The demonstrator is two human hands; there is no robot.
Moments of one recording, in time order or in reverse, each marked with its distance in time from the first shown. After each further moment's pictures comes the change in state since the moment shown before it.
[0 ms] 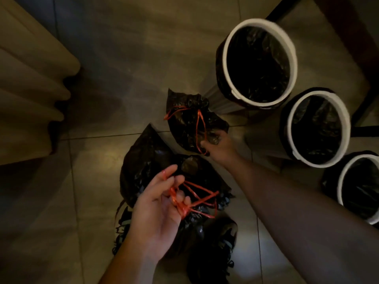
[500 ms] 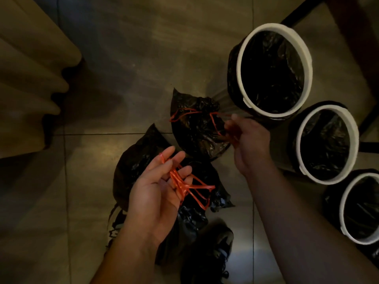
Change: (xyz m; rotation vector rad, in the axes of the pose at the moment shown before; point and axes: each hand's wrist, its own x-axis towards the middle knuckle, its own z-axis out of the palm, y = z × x) left_hand 0.036 0.030 0.023 0.035 -0.003 0.118; right_hand -0.039 -0.076 -0.052 0.909 0.056 -0.078
